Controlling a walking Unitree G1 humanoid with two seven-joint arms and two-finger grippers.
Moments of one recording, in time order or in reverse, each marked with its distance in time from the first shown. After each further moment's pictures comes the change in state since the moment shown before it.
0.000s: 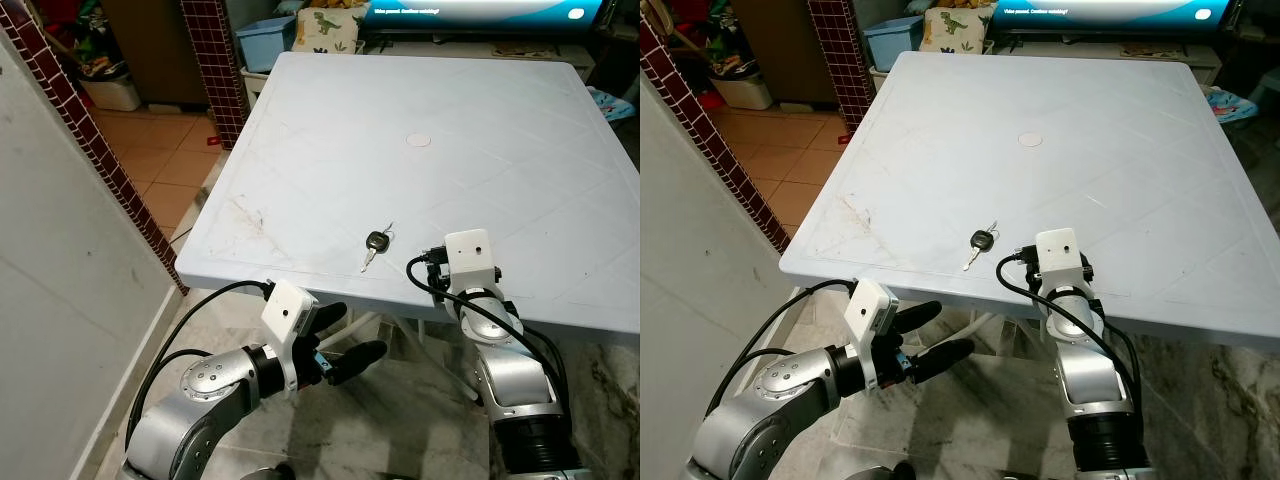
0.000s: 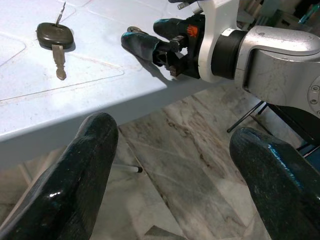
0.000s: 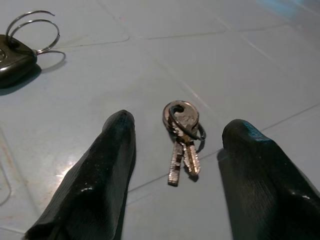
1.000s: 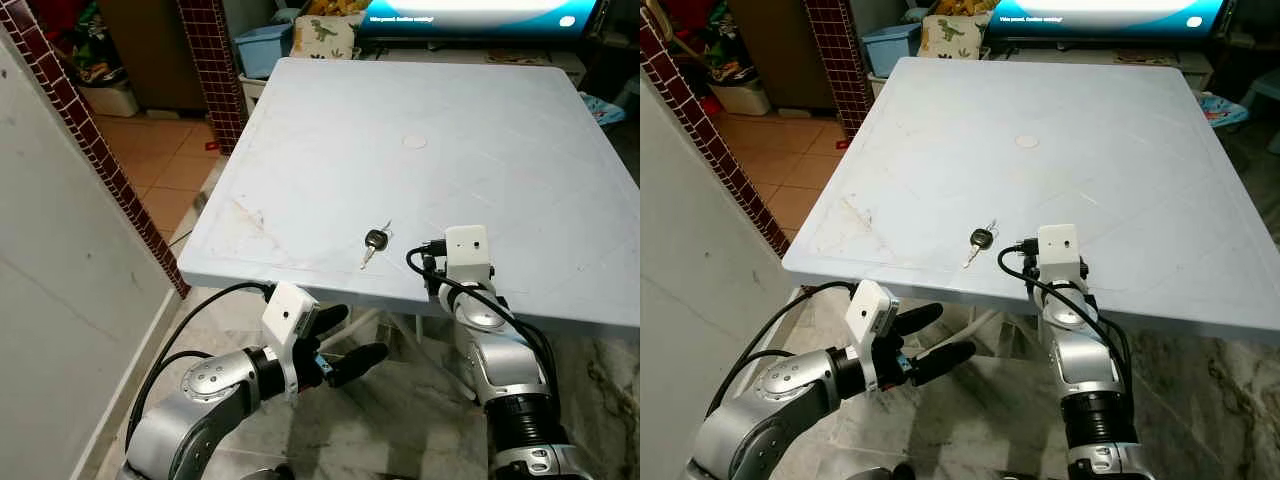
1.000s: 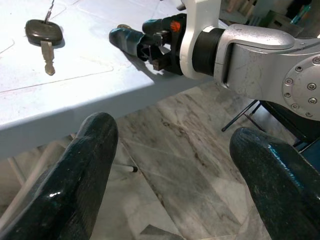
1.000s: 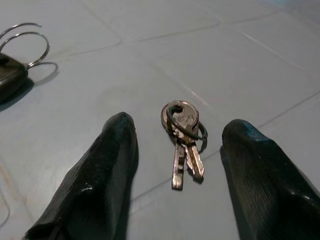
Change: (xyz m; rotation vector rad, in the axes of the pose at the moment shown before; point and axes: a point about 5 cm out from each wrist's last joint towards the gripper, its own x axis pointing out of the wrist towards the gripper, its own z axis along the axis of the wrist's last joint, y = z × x) left arm 0.000 -0.001 -0.001 -0.012 0.001 -0.010; right arm 0.016 0.002 0.000 0.079 0.002 -0.022
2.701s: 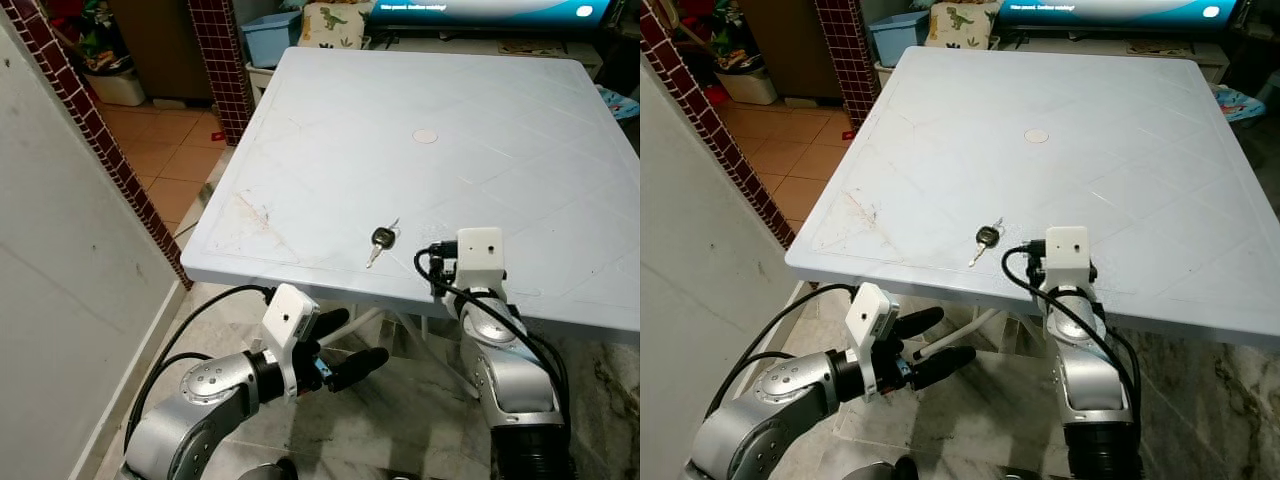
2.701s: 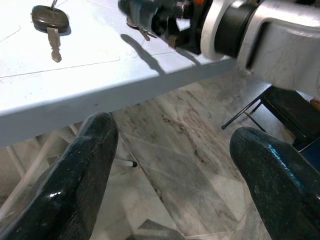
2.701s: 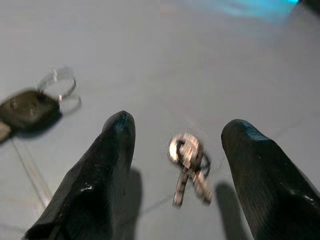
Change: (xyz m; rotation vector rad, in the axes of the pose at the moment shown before) left arm -0.001 -0.001 -0.003 -0.002 0.013 -0.014; right arm -0.026 -0.004 0.020 -0.021 -0.109 -0.026
